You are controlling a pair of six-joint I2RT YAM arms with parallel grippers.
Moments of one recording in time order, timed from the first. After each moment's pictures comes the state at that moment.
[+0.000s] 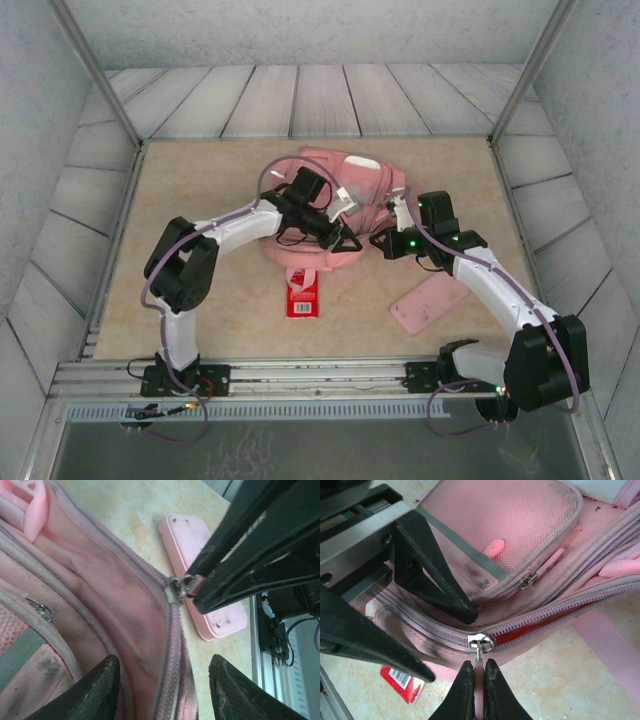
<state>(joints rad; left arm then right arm) -0.72 1.96 1.43 -0.37 0.88 0.08 0.27 1.18 0.80 -0.43 -0.45 0.11</state>
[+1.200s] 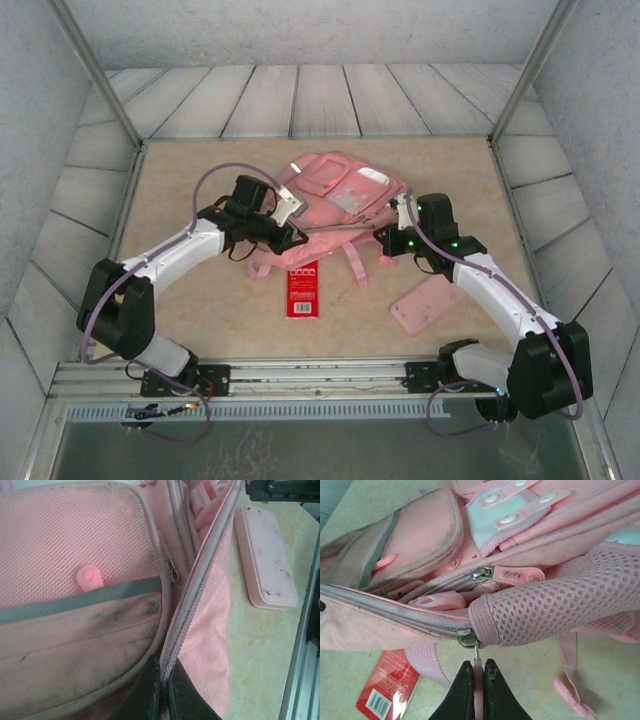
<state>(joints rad) -0.54 1.52 1.04 -0.39 0.64 0.05 0.28 1.14 0.75 -0.34 -0.28 0.19</state>
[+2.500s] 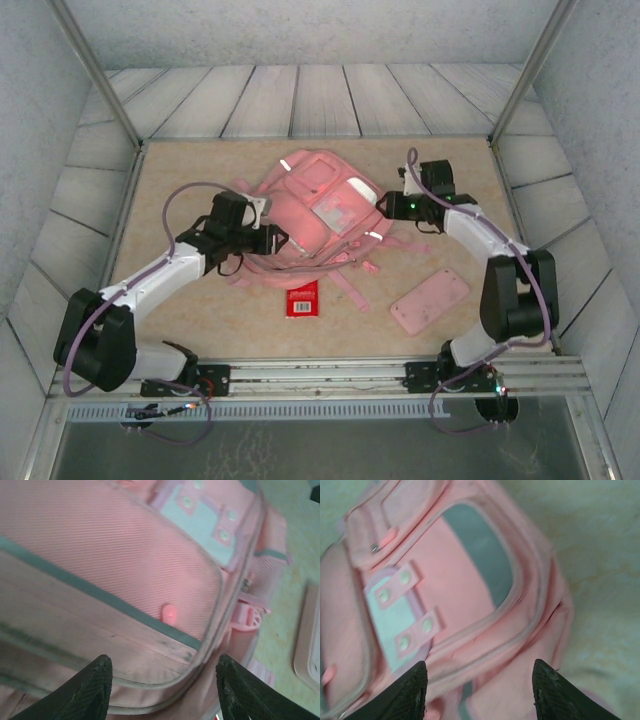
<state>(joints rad) -0.49 1.34 0.82 -0.26 0.34 -0.43 0.15 1.58 1.08 -0.35 -0.29 0.20</state>
